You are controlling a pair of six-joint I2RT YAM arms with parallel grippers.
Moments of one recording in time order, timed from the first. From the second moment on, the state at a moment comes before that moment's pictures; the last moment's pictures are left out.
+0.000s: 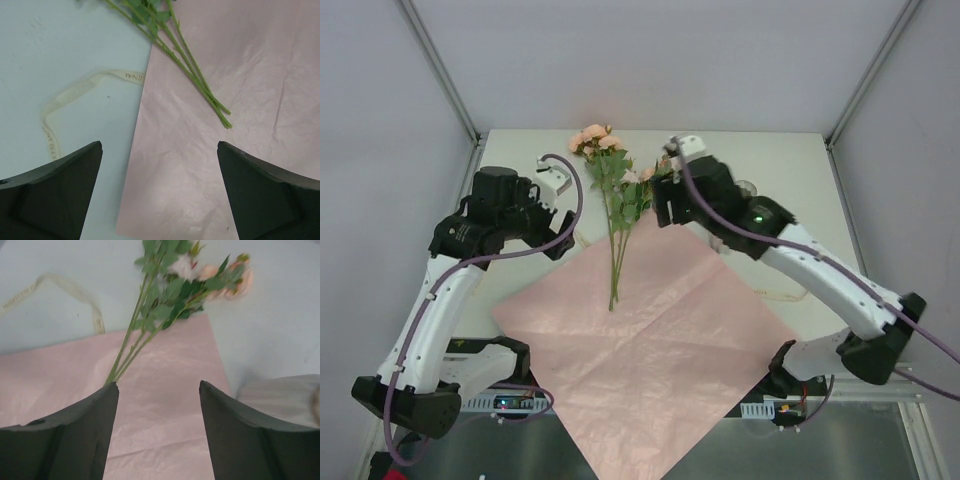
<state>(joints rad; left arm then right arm) -0.31 1.03 1.28 -0.96 0.30 0.26 0.85 1.31 1.53 -0.67 0.33 0.22</state>
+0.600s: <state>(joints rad) -0.26 1.00 1.08 -1.05 0.37 0.26 0.94 1.98 1.60 -0.54 0.34 0.36</state>
